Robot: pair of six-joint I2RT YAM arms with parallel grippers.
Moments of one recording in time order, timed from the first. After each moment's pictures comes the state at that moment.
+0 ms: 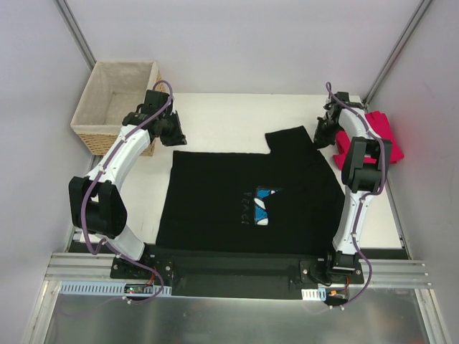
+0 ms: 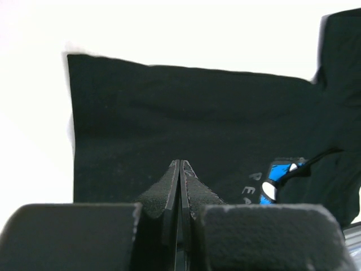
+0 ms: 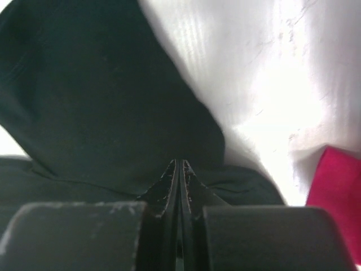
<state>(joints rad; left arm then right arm) -0.21 1.61 1.43 -0.73 0.18 -0.46 -0.06 2.23 1.87 -0.92 -0.20 0.21</state>
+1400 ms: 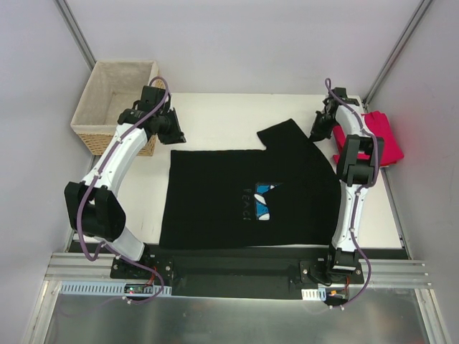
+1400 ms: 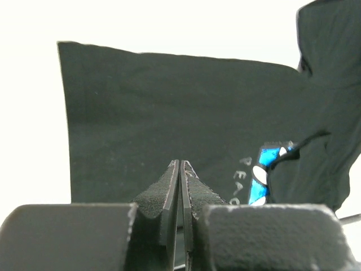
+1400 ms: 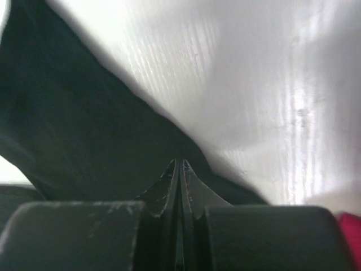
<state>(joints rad) -0.21 1.57 1.48 -0.81 0.19 -0.49 -0.06 2.42 2.11 -0.94 -0.24 0.28</state>
